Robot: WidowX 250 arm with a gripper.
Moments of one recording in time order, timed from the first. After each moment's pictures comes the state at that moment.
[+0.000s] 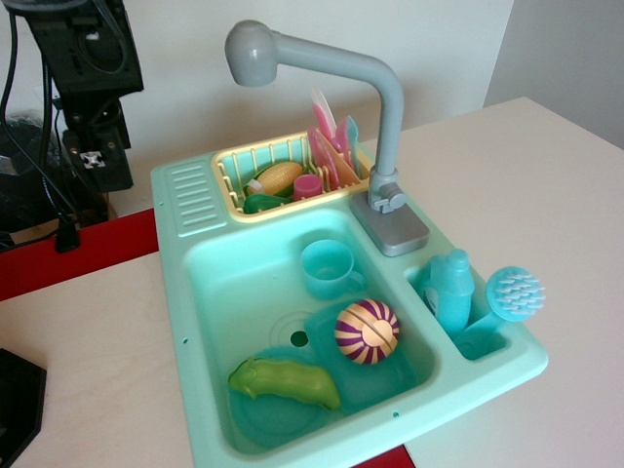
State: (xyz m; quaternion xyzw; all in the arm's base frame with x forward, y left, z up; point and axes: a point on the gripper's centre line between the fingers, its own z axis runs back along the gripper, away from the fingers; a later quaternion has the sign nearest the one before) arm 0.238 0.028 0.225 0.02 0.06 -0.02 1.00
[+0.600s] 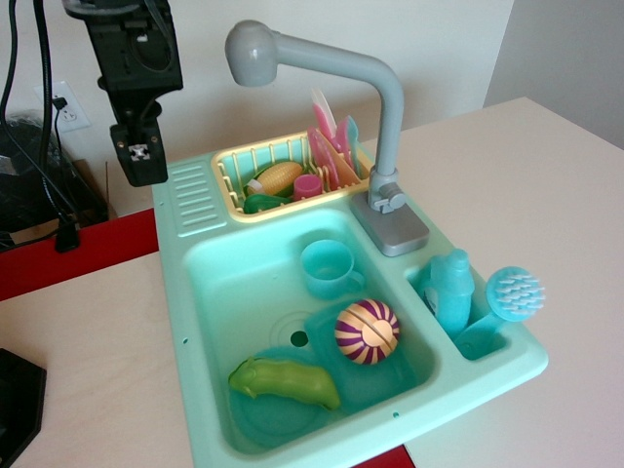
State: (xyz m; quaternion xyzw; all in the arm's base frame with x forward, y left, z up) arm 0.263 0.039 0.218 0.01 0.07 0.00 1.00
